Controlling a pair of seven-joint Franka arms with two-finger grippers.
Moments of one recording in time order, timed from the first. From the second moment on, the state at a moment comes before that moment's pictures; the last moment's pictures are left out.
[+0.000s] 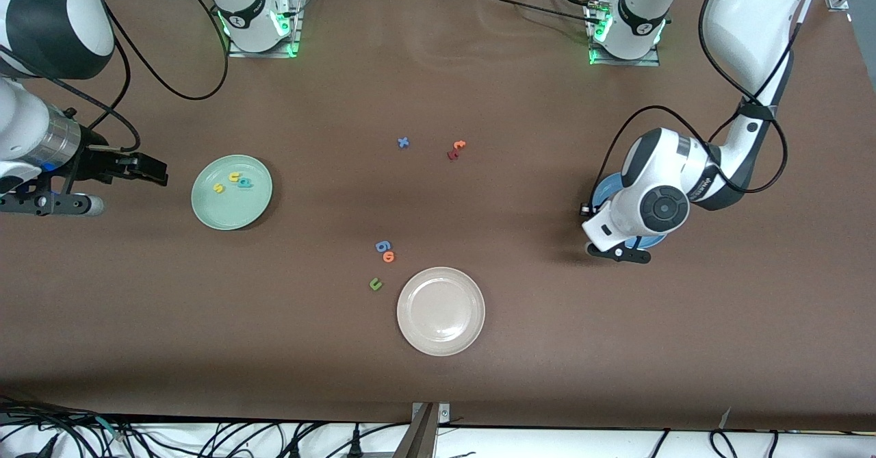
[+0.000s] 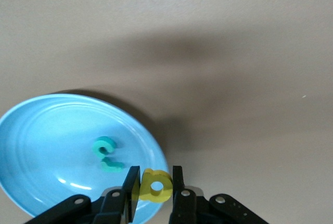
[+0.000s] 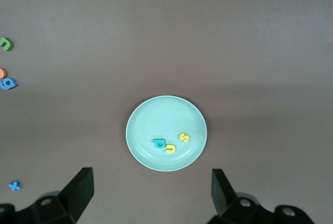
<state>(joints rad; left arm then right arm) 0.02 0.55 -0.29 -1.77 0.15 1.99 -0.18 0.06 0.20 -0.01 -1.56 -0.02 1.67 0.08</state>
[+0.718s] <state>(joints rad) 0.15 0.42 -0.29 -2.13 0.15 2.40 -0.05 0.06 0.20 -0.01 -1.56 -0.02 1.66 0.08</state>
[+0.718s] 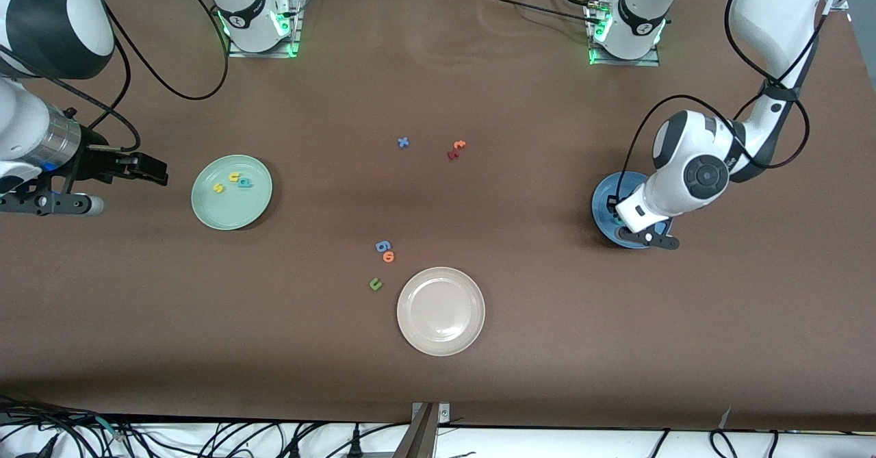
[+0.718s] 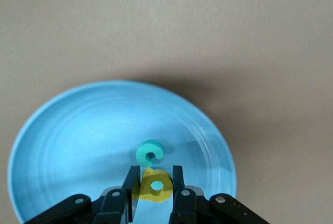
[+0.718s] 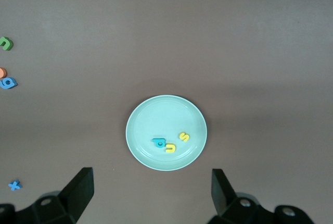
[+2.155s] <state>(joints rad) 0.21 0.26 -0.29 -1.68 0.11 1.57 -0.04 0.06 0.20 -0.01 -1.56 -0.02 1.66 0.08</state>
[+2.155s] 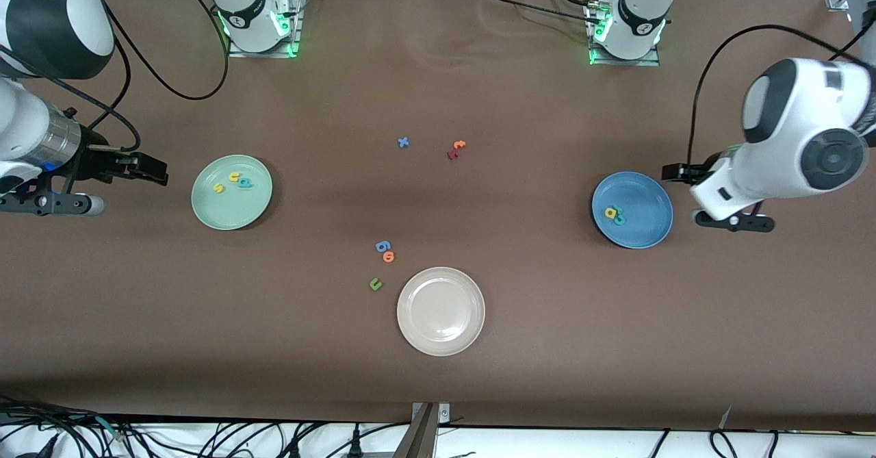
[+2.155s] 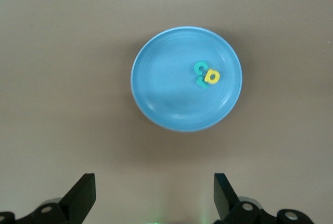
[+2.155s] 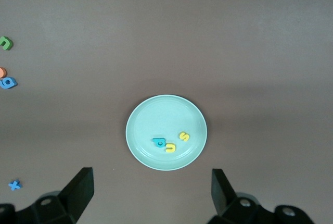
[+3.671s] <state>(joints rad) 0.01 0.03 -0.02 -1.57 0.01 1.42 -0.03 0.06 0.20 -0.01 -1.56 -0.02 1.66 0.08</state>
